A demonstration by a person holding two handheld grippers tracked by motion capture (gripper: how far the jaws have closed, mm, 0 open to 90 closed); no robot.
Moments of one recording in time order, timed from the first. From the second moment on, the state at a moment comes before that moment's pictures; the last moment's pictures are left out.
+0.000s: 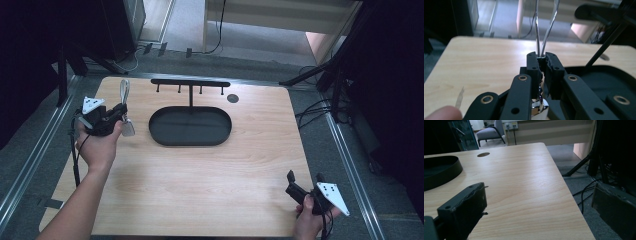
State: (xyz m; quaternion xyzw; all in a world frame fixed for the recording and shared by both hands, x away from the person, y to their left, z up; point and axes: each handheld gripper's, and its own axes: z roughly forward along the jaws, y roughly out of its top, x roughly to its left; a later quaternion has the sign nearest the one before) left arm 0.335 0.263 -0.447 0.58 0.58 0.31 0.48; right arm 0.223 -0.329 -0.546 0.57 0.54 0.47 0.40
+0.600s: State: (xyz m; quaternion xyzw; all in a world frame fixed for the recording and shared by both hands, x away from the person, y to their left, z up) left arm 0.338 0.236 -0.455 0.54 0.49 0.39 0.56; right arm 0.222 -0.329 -0.546 0.57 0.54 0.47 0.40
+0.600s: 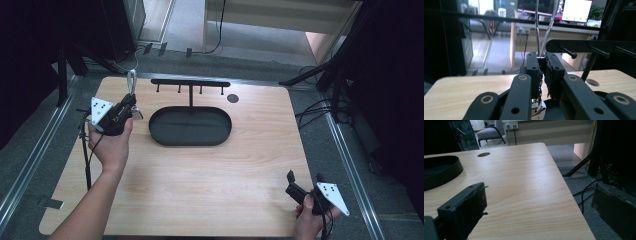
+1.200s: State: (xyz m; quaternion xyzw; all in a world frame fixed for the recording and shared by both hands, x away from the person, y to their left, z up) left arm 0.347 0.192 -0.468 0.54 0.49 0.38 0.57; right arm 0.222 -0.329 -0.546 0.57 0.54 0.47 0.40
